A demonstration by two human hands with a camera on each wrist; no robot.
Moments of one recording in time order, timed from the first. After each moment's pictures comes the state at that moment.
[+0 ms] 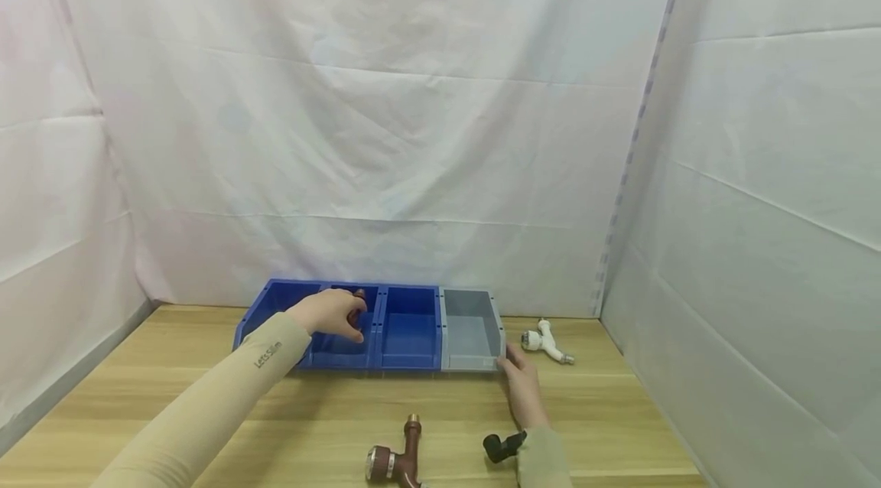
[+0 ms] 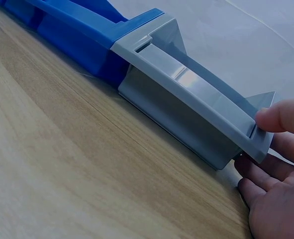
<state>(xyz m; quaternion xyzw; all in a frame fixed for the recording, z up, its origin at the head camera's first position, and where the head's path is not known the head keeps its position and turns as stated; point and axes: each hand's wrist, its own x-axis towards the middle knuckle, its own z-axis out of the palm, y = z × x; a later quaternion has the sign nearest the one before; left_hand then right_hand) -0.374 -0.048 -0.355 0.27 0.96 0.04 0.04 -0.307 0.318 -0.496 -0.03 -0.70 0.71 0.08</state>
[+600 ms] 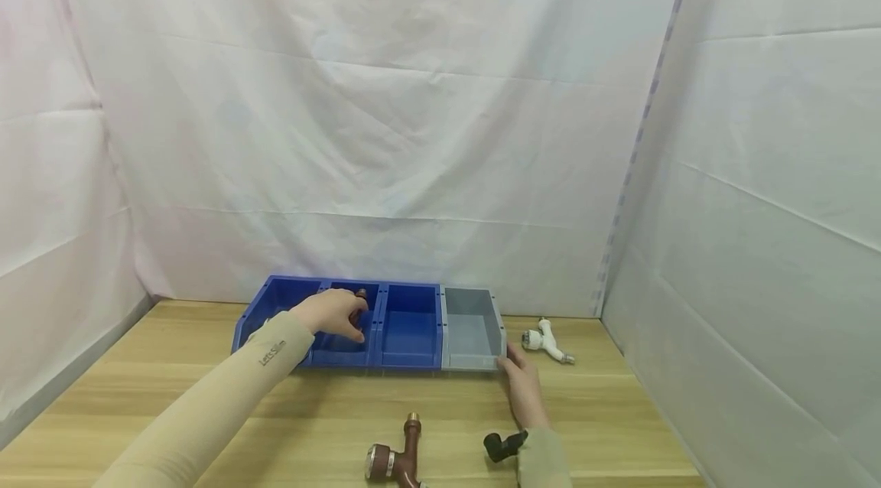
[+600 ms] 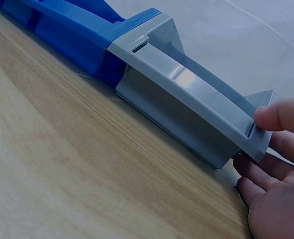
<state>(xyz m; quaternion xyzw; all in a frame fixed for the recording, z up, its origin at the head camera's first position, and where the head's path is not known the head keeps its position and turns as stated) -0.379 -0.044 -0.364 0.28 0.96 0.03 0.04 -0.302 0.322 -0.494 -0.03 -0.69 0.72 0.07</state>
